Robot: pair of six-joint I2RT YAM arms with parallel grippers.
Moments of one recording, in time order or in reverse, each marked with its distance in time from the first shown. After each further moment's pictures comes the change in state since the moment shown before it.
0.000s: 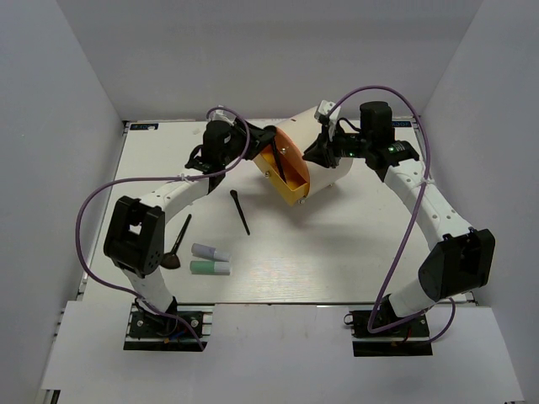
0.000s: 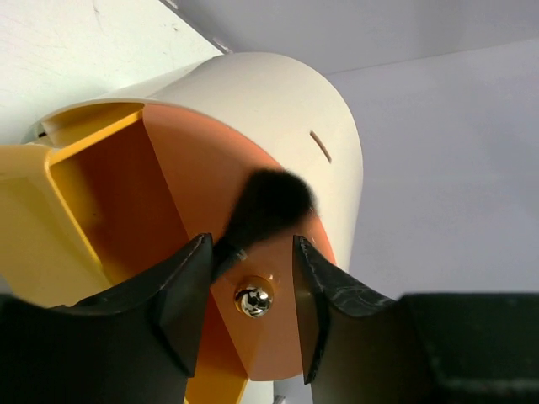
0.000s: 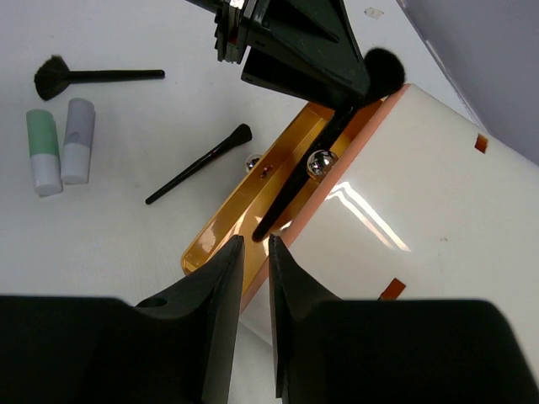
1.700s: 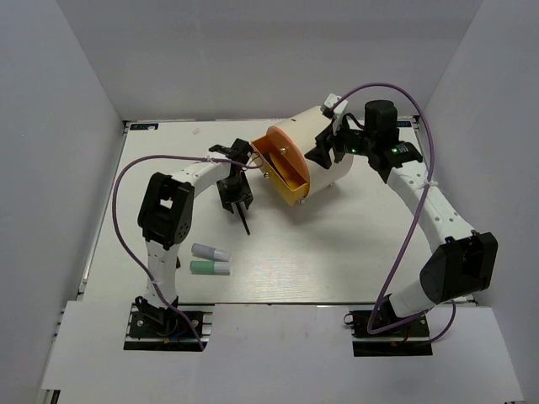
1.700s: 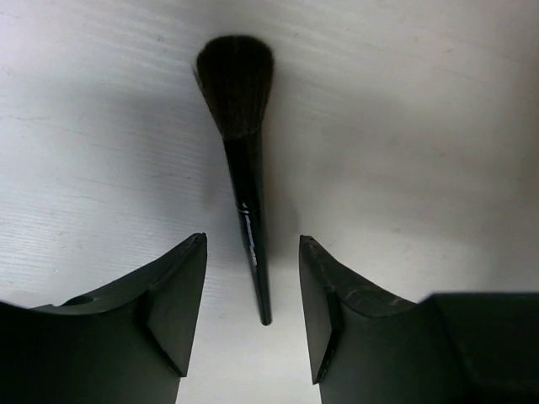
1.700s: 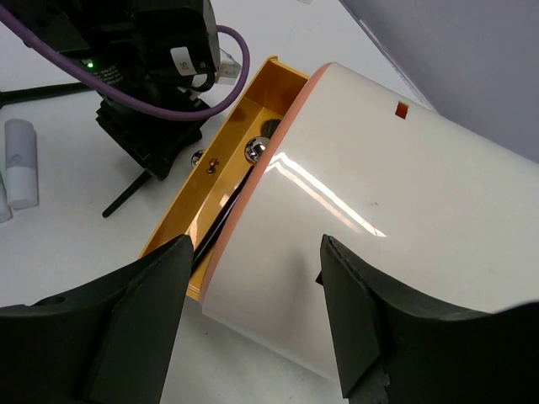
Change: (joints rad) left arm -0.026 0.347 0.357 -1.203 -0.264 0.438; right arm -0.013 -0.021 -0.015 0.061 0.142 0.072
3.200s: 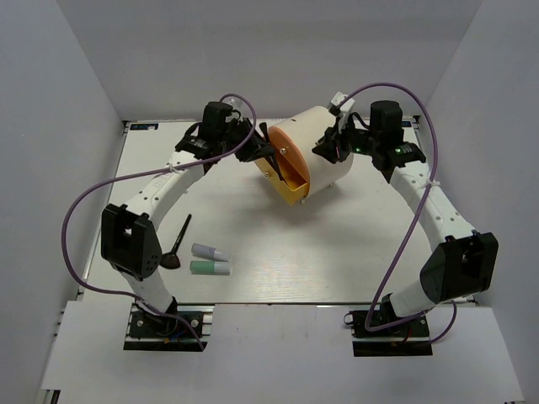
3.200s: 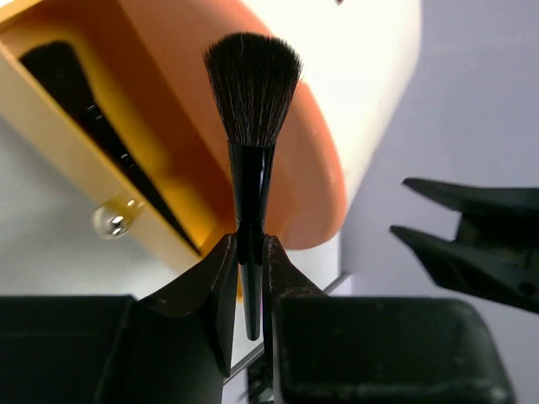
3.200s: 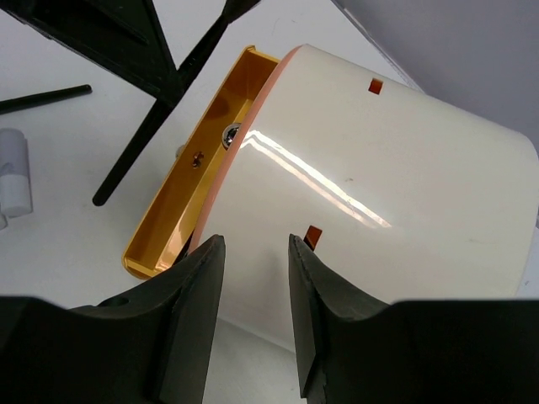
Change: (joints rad) left arm 0.020 -0.373 -0.042 0.515 0.446 -0.124; right arm -0.042 -0.001 -0.019 0.021 -0.002 0.042
